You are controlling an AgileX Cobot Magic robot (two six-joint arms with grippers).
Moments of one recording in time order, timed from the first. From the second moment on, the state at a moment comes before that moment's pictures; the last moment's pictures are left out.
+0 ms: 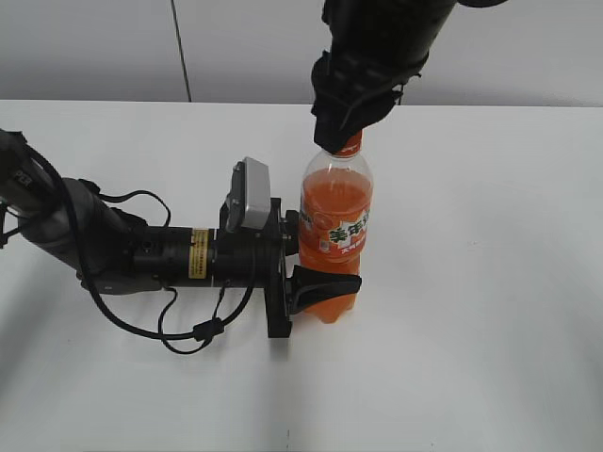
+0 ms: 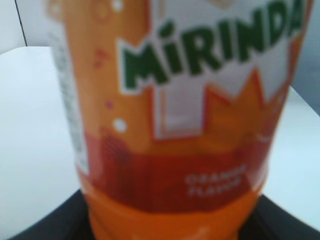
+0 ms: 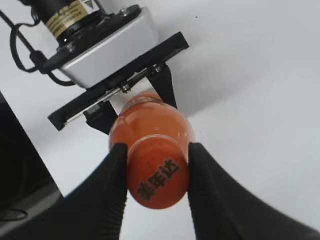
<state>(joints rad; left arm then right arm) -0.43 2.32 -1.04 1.17 -1.23 -0.34 0.68 1.80 -1.70 0.08 1.22 -0.45</state>
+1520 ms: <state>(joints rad) -0.43 2.32 -1.04 1.19 -1.23 -0.34 0.68 1.80 -1.70 0.10 1.24 -1.56</state>
